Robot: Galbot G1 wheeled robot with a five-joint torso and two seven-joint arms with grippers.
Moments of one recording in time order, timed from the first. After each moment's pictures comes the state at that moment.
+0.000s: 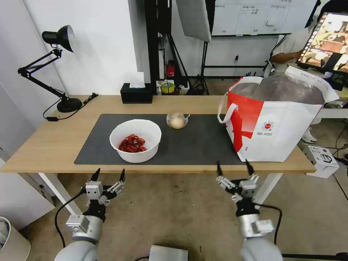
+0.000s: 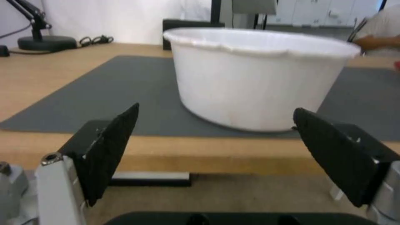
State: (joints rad) left arm 1.64 -1.24 -0.53 -2.08 -0.32 -0.06 -0.10; right arm -1.61 1.39 0.36 2.00 -0.02 0.34 0.15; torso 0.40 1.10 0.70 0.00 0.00
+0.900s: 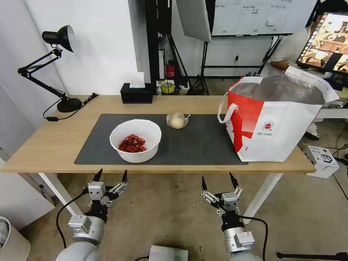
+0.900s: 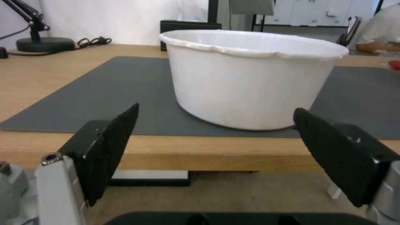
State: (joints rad) left arm 1.66 -1.25 -0.53 -2.10 -0.31 -0.08 -0.10; right arm -1.62 1.40 0.31 2.00 -0.06 0.27 0.16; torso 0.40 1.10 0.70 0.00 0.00
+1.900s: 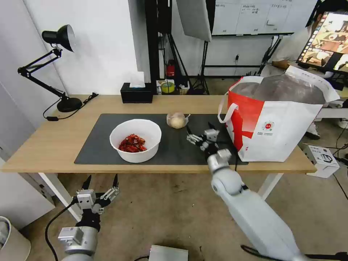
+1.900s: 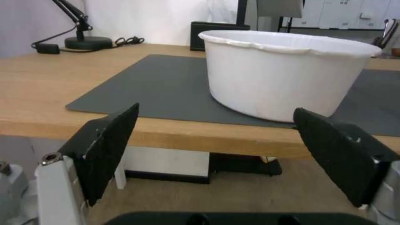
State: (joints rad) left arm 1.75 -1.36 -0.60 -2.14 -0.24 -0.12 -0.09; right arm -0.67 1.23 -0.06 1.45 0.43 0.08 0.23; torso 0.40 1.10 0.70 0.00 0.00
